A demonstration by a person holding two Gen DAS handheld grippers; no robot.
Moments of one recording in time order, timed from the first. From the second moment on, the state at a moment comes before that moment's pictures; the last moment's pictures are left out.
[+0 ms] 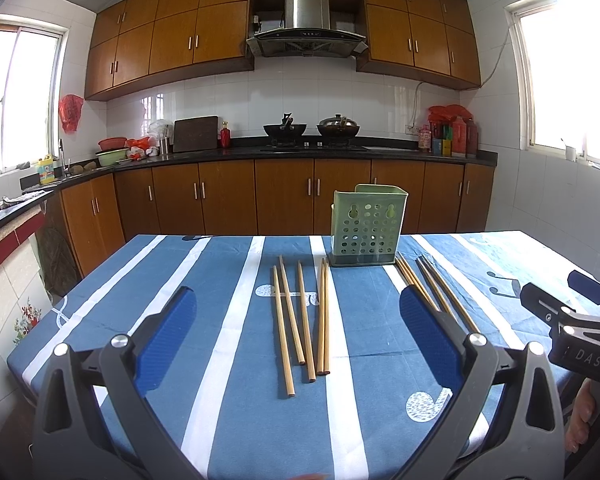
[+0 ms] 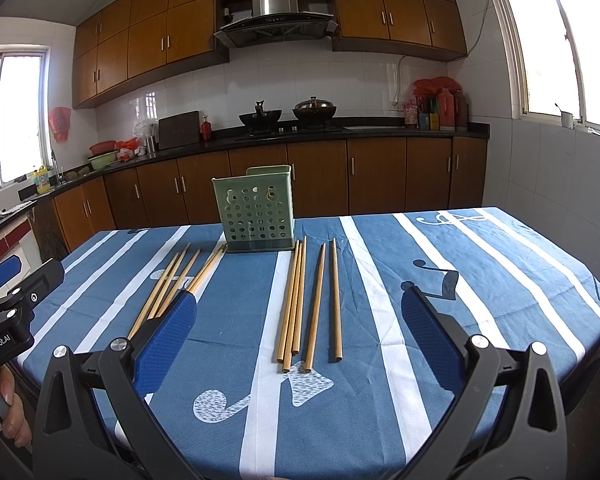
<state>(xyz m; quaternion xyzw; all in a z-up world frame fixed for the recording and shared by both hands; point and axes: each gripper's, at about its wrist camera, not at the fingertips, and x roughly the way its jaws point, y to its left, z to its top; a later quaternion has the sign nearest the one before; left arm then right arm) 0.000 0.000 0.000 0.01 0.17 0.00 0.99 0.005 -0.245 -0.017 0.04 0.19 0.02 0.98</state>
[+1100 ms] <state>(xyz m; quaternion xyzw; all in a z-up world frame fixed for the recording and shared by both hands) 0.034 0.009 -0.019 0.00 0.24 0.02 0.97 0.027 -0.258 -0.028 0.07 0.24 0.01 0.97</state>
